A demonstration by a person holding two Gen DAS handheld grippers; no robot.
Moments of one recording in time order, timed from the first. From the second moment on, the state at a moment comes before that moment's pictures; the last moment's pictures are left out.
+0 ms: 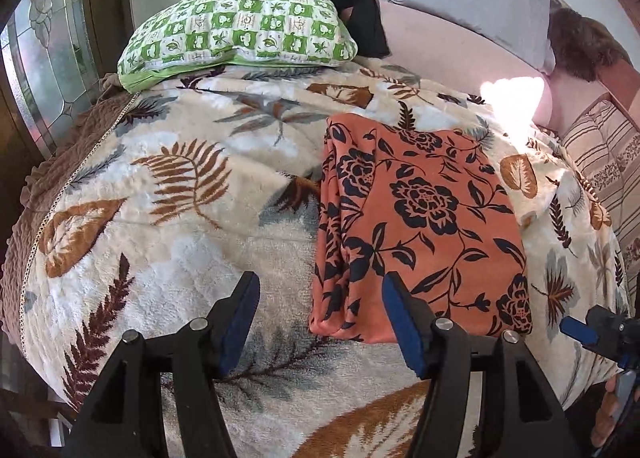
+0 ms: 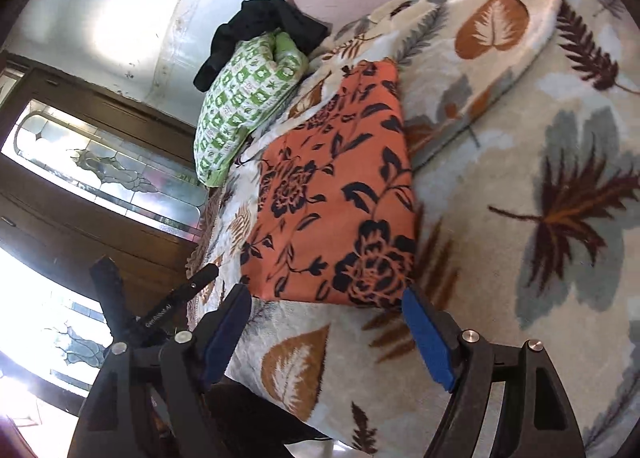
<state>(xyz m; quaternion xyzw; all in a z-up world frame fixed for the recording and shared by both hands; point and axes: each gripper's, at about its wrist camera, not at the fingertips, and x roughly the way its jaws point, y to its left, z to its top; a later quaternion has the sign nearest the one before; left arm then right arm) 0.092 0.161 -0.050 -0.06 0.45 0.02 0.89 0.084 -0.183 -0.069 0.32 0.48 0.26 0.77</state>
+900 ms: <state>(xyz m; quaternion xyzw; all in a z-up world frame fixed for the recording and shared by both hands) 0.033 0.155 -0.055 -0.15 0.42 0.01 0.89 0.043 -0.191 -0.067 0.25 0.41 0.26 0.84</state>
